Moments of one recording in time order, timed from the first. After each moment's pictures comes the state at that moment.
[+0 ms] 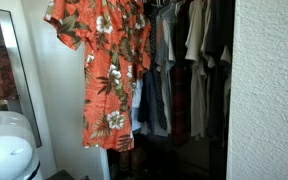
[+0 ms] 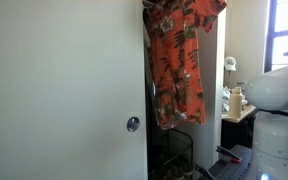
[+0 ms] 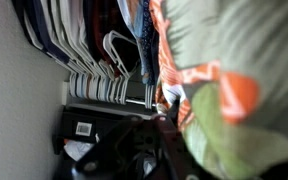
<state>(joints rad) -0.16 -1.12 0.15 -2.22 -0.20 2.48 0.18</state>
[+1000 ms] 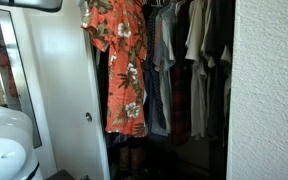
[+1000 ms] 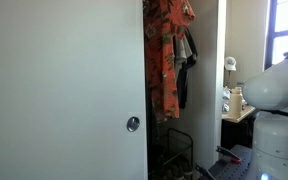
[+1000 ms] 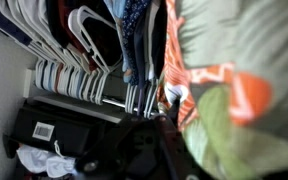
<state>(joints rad) -0.26 -0.81 0.23 -2.10 -0.27 2.69 0.18</state>
